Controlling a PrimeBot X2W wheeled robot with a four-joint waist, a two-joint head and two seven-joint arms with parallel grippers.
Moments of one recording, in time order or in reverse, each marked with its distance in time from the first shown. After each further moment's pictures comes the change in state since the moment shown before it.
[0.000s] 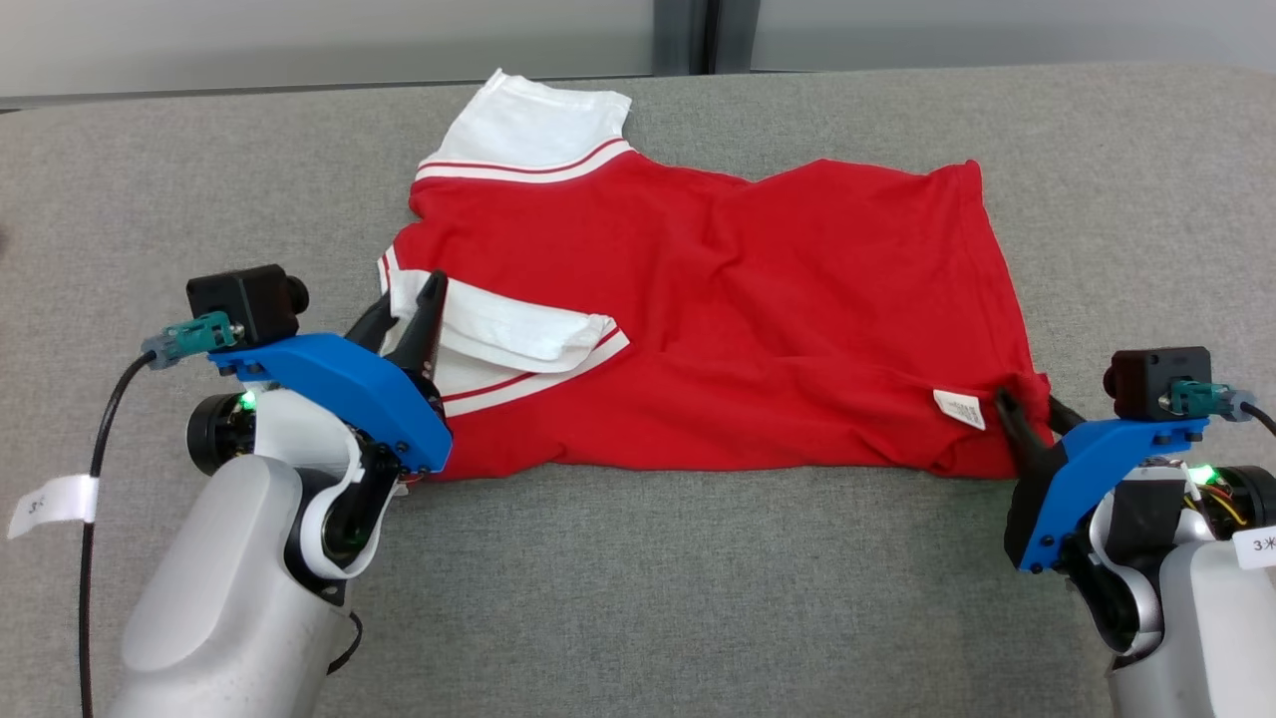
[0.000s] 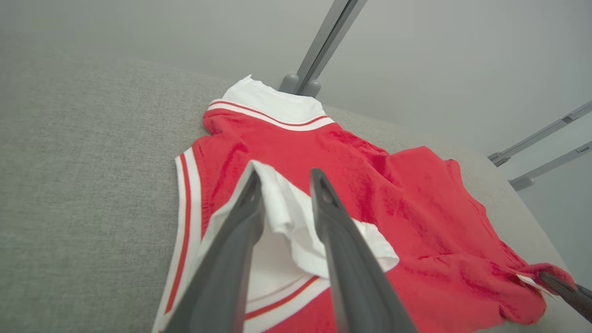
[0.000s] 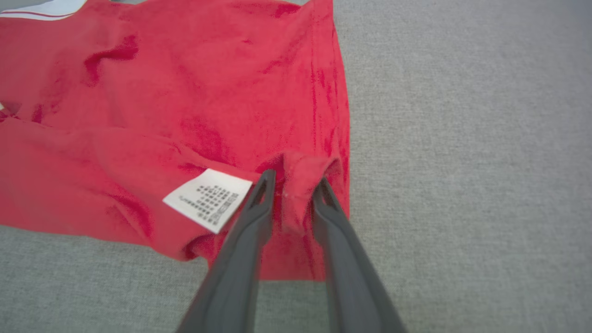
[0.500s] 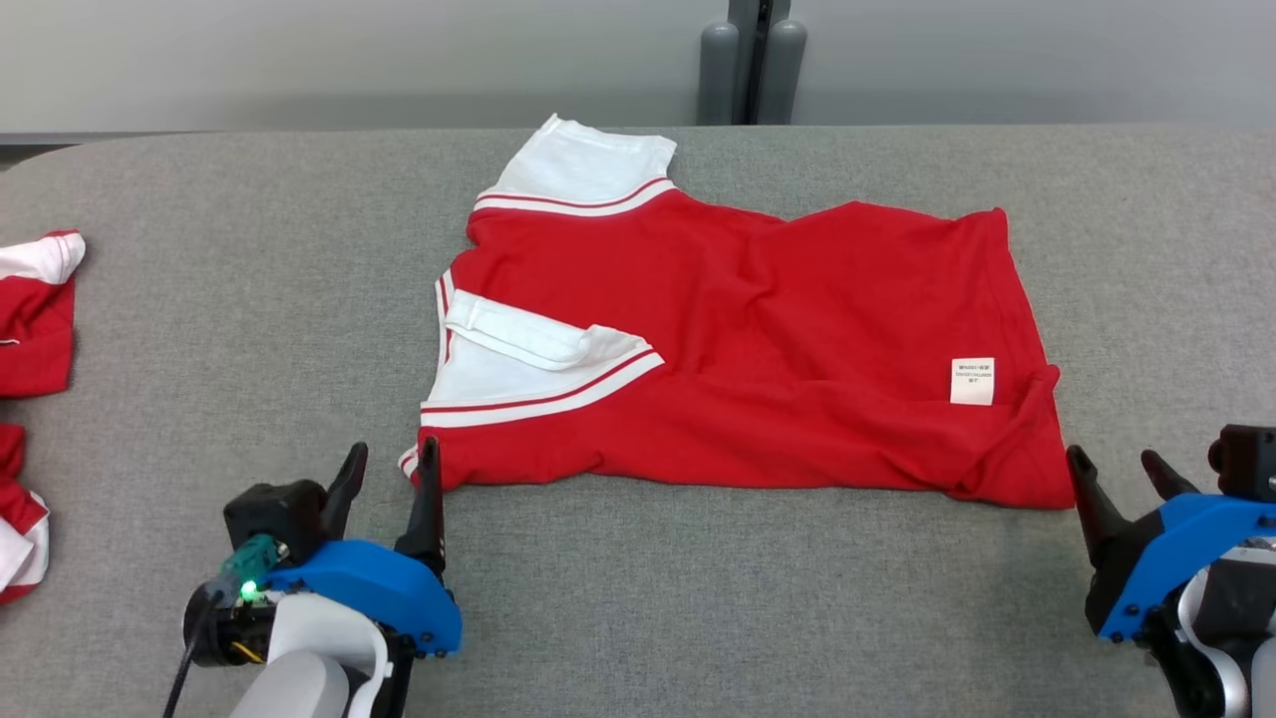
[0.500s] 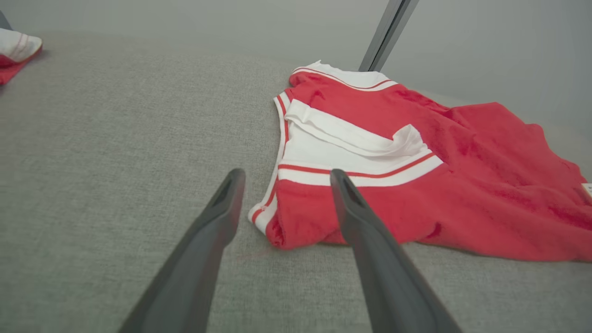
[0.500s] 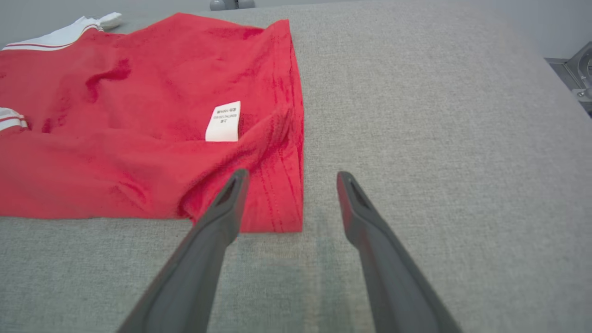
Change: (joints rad) left arm 0.311 0.030 -0.048 -0.117 0.186 0.162 -0.240; right arm 0.164 0.016 -0.132 -0.168 0.004 0.000 0.021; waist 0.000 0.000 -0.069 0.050
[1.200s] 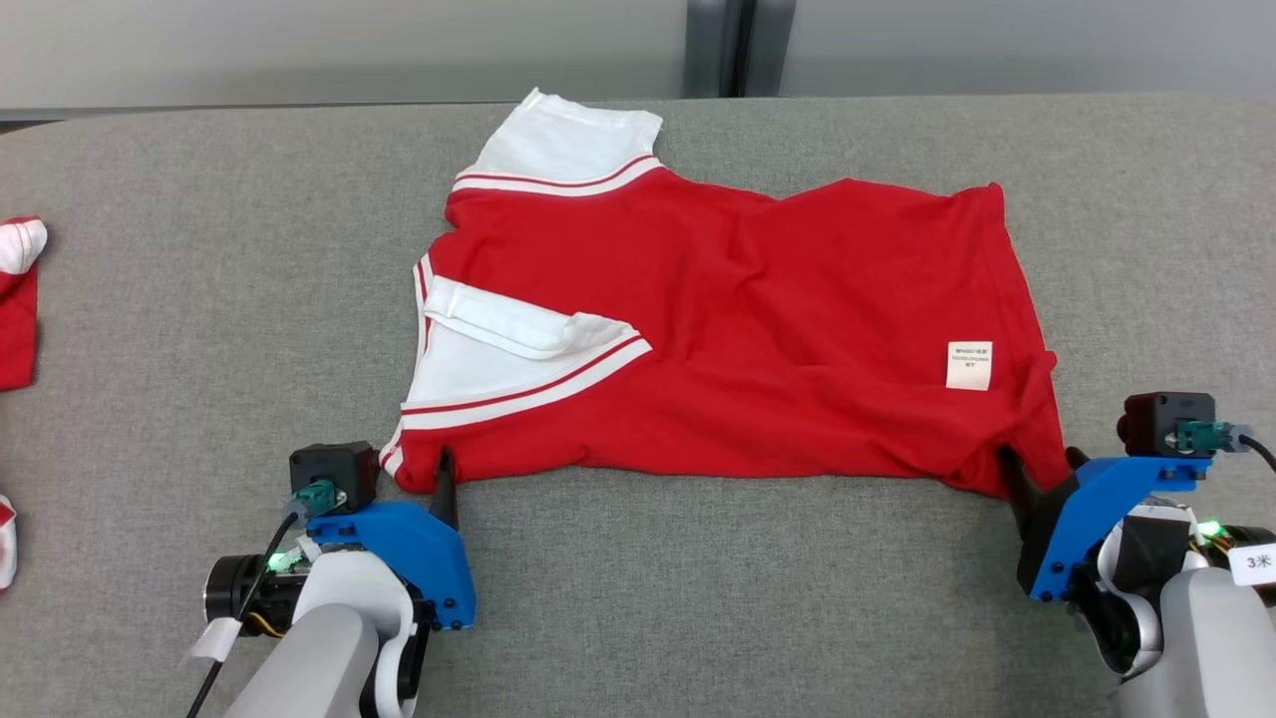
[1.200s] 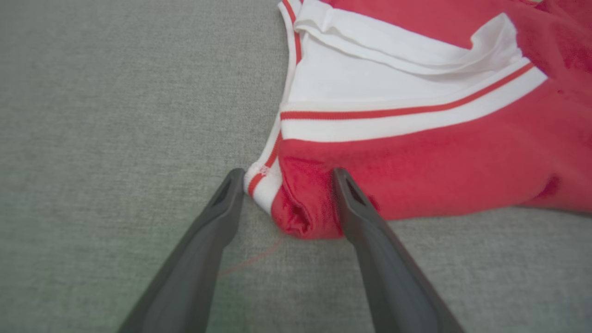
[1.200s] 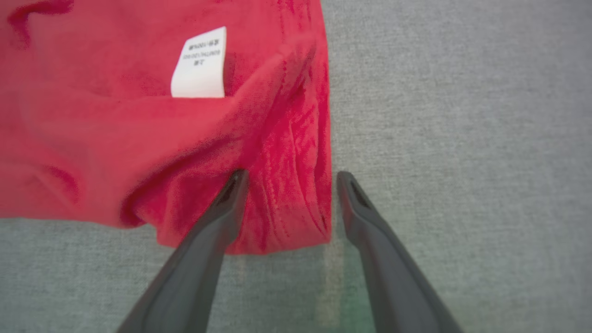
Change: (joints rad) left arm -0.141 -0.038 -0.081 0.251 0.071 0.061 0.113; right arm -0.169 0.002 0.039 0.335 -0.033 0.000 -0.047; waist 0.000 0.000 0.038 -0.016
